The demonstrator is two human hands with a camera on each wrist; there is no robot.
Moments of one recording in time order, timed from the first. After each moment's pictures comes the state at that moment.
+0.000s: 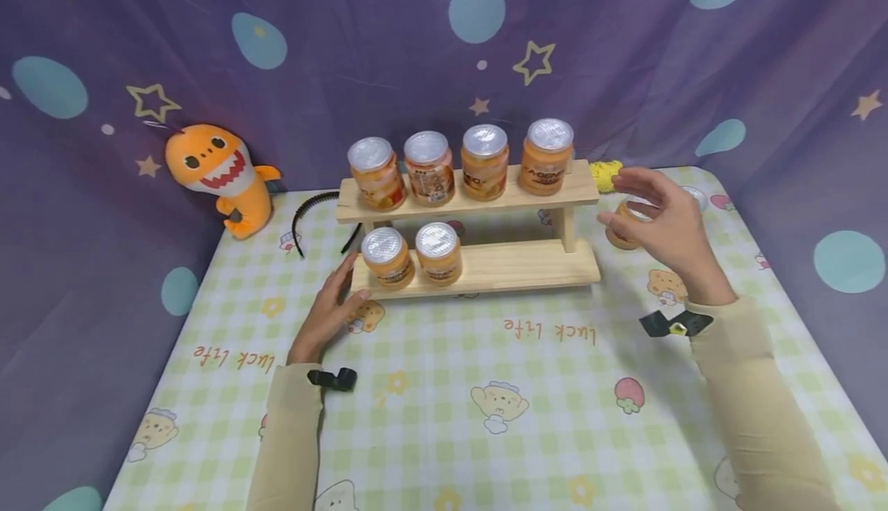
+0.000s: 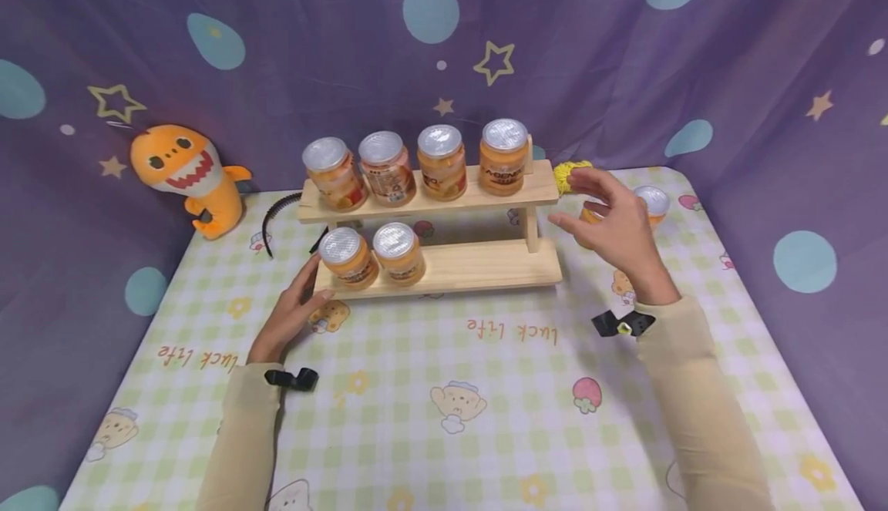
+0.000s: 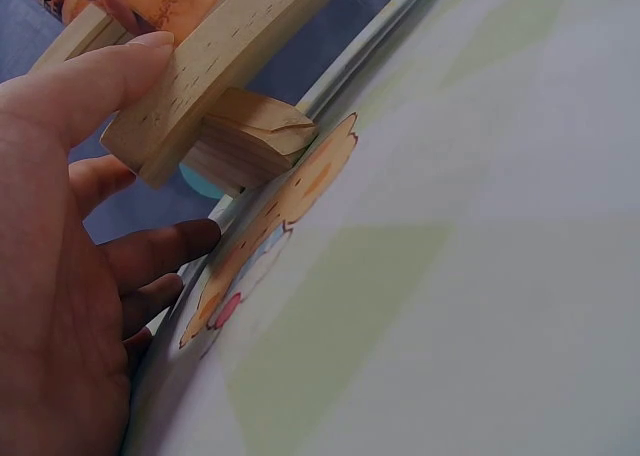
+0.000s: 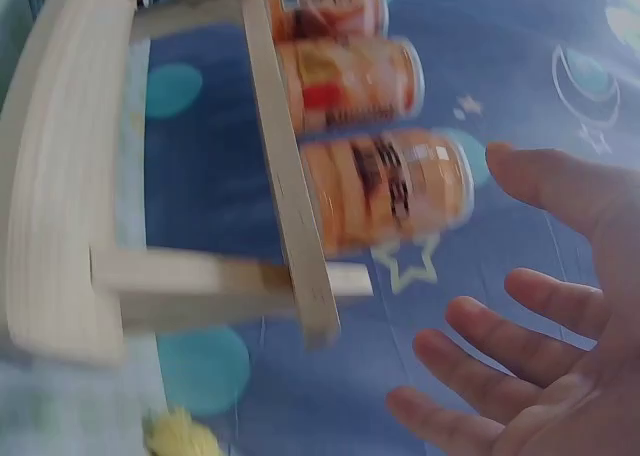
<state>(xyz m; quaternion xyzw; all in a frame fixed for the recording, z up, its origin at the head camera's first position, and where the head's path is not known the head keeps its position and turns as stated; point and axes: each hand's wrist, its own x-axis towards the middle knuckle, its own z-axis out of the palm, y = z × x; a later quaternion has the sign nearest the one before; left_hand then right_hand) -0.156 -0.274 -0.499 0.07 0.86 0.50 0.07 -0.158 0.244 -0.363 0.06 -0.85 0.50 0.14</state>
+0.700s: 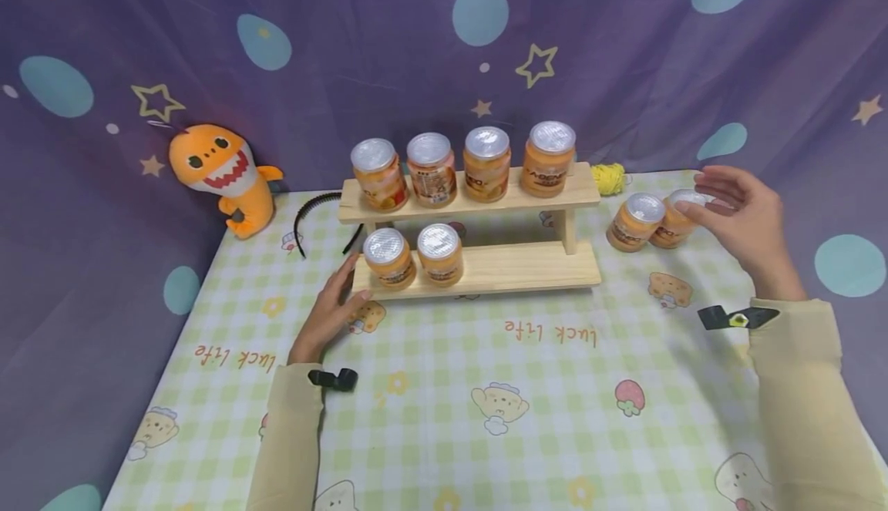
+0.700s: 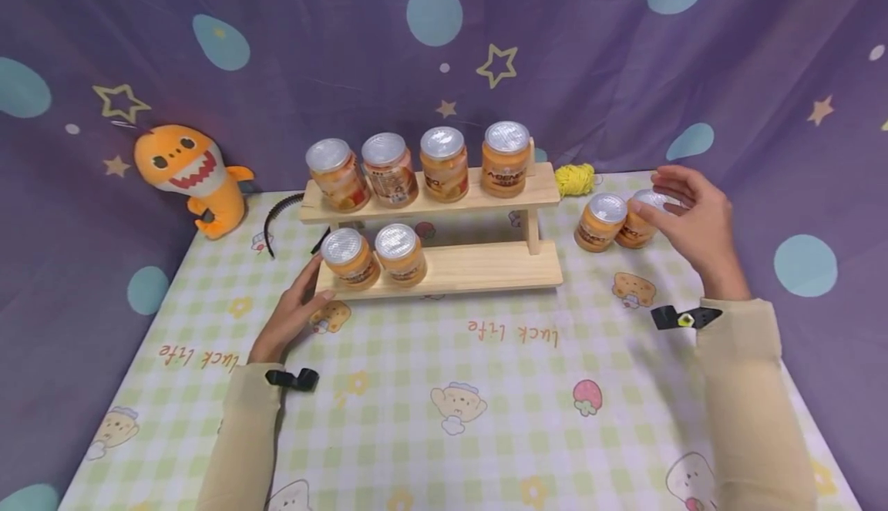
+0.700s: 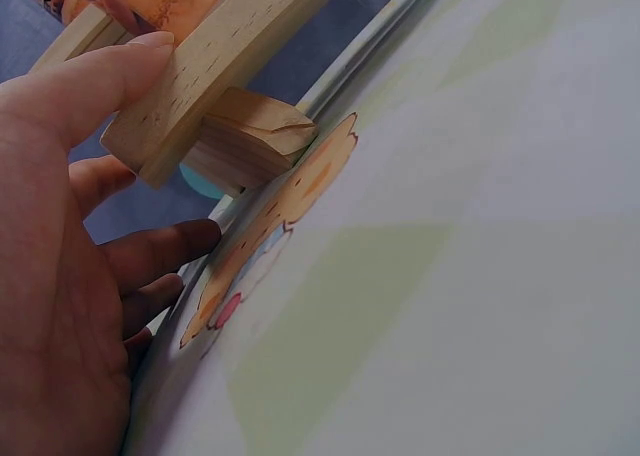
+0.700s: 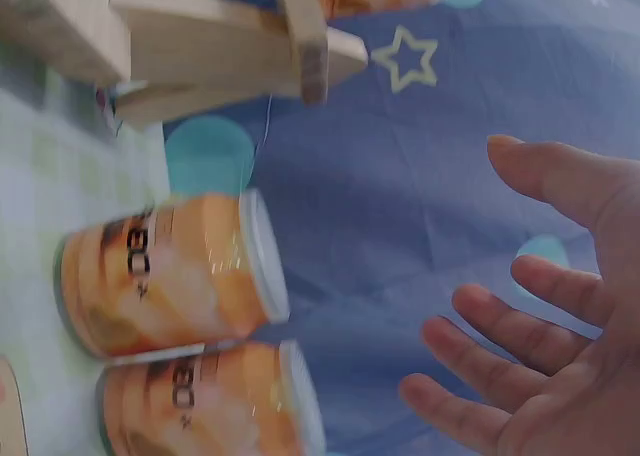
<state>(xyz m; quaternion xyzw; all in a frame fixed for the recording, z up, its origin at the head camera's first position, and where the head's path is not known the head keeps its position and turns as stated) -0.150 -0.269 -0.482 0.05 0.86 0.50 0.10 -0.163 0.330 -0.375 -0.03 -0.83 0.53 0.18</state>
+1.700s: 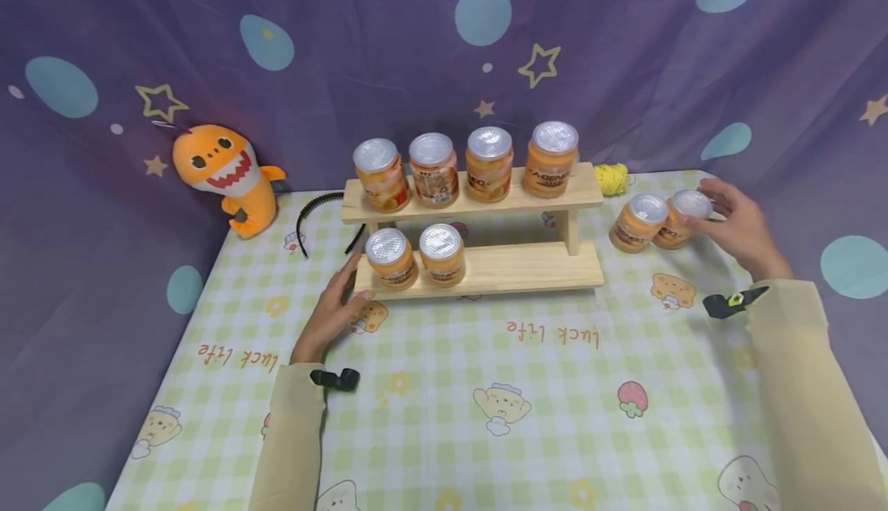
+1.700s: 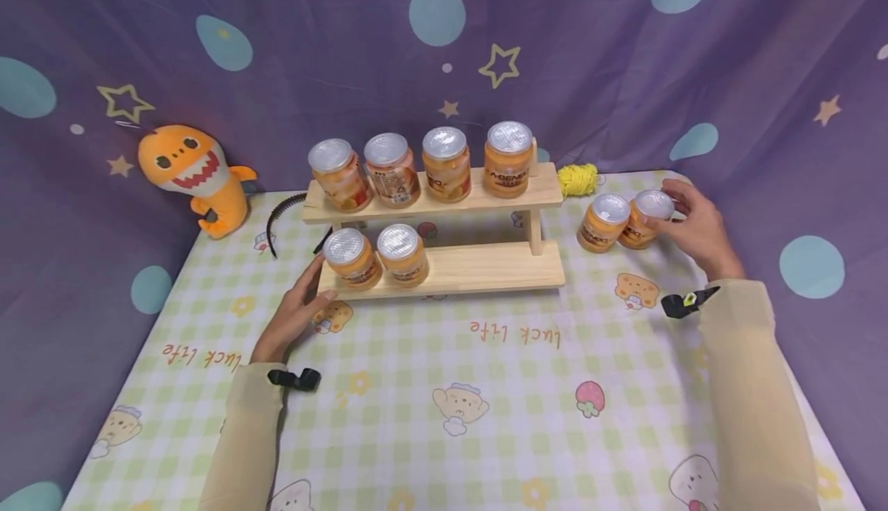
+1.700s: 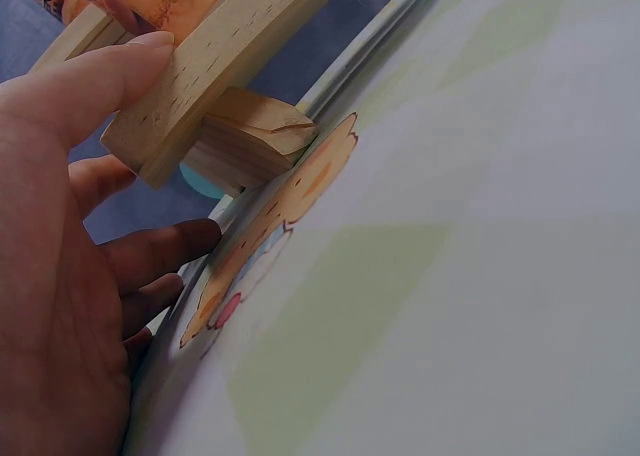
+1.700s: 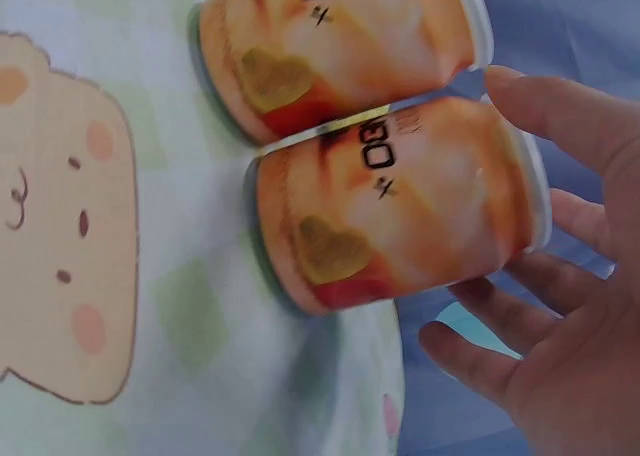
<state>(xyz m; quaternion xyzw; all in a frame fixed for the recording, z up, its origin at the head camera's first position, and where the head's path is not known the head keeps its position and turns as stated) -0.155 -0.274 -0.497 0.07 0.86 0.50 0.08 -0.196 0.382 -0.435 -0.06 -0.89 0.46 0.03</state>
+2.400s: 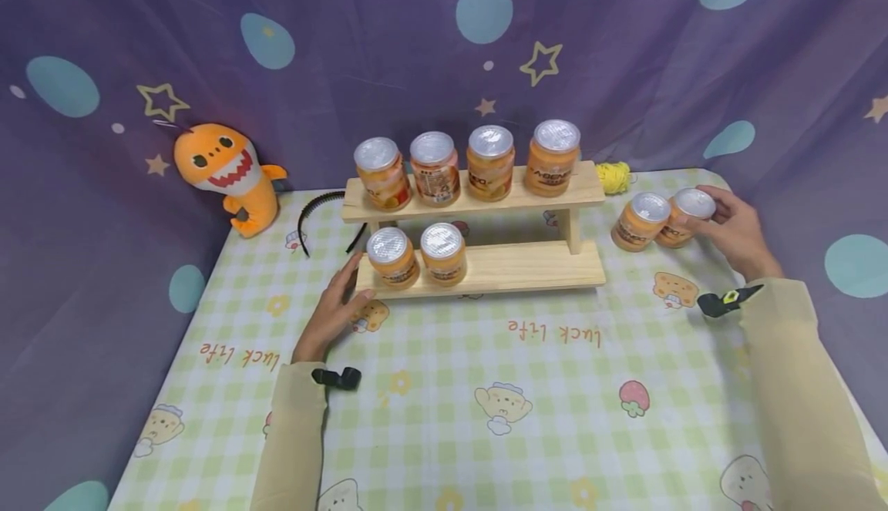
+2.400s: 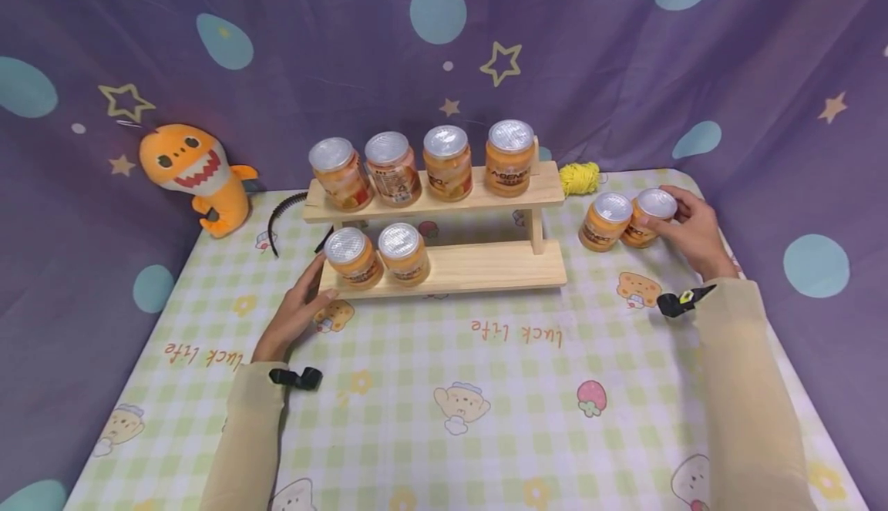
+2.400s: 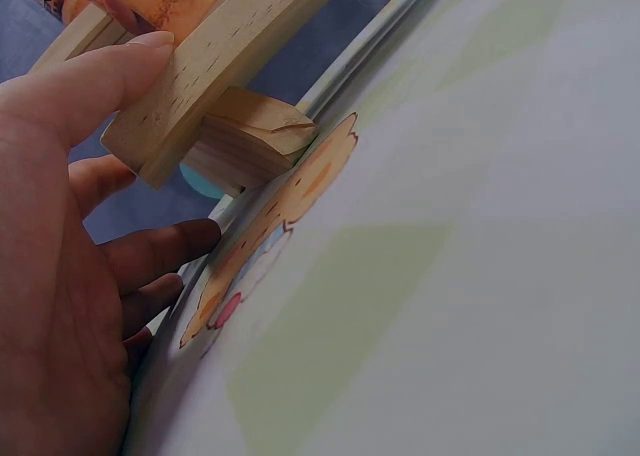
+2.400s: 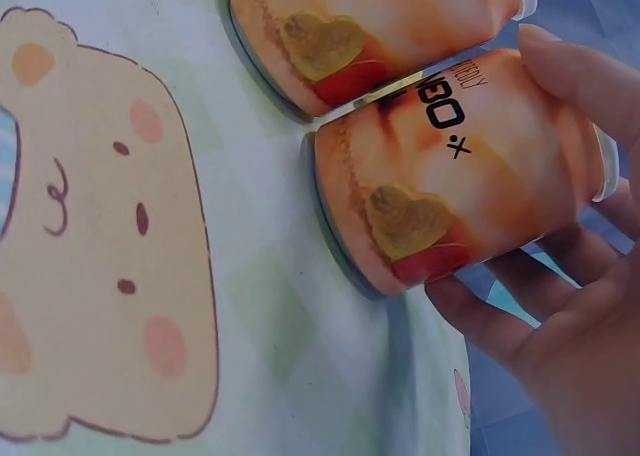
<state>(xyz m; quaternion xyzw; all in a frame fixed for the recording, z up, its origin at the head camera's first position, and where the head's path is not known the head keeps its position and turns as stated) -0.145 -0.263 -0.468 0.06 0.85 0.51 0.09 -0.204 0.387 -0.460 -0.08 -0.85 0.52 0.04</state>
